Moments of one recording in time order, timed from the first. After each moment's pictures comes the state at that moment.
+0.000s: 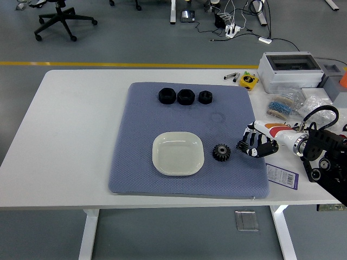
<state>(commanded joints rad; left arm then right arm) 0.01 0.00 -1.50 -0.18 0.70 0.05 0.08 0.76 -0.43 0.55 0.96 -1.67 -0.01 0.08</state>
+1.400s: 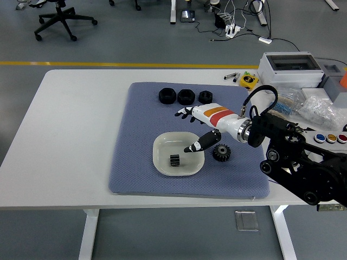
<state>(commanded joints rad) 0.01 0.00 -1.45 -0.18 0.65 0.06 0.08 0.88 -0.26 0.53 1.10 -1.79 0.01 0.02</state>
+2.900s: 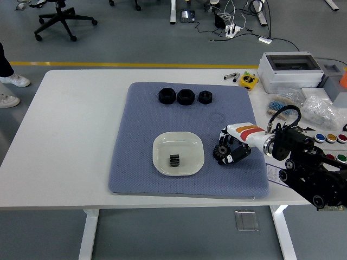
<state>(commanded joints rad) 0.01 0.00 -1.41 -0.18 0.62 0.07 0.09 0.84 -0.25 0.43 0.81 -1.73 -0.05 0.08</state>
